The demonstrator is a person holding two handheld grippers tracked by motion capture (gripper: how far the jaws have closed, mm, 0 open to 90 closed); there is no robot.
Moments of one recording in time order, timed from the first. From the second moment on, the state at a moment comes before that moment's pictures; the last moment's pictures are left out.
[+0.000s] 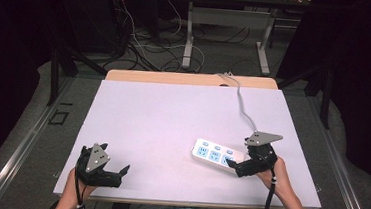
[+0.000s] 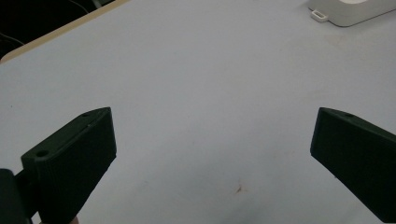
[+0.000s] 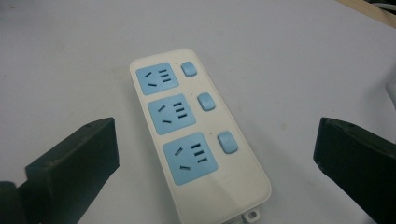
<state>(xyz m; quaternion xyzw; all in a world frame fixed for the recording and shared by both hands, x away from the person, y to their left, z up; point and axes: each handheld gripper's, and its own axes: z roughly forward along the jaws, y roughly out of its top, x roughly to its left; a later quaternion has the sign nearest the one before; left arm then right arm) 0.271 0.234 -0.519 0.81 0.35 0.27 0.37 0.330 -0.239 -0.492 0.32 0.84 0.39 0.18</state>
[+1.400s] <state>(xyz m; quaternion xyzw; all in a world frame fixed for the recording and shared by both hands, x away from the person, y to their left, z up) 0.272 0.234 -0.520 0.81 0.35 0.28 0.37 0.298 -0.285 -0.514 0.36 0.84 0.36 0.19</state>
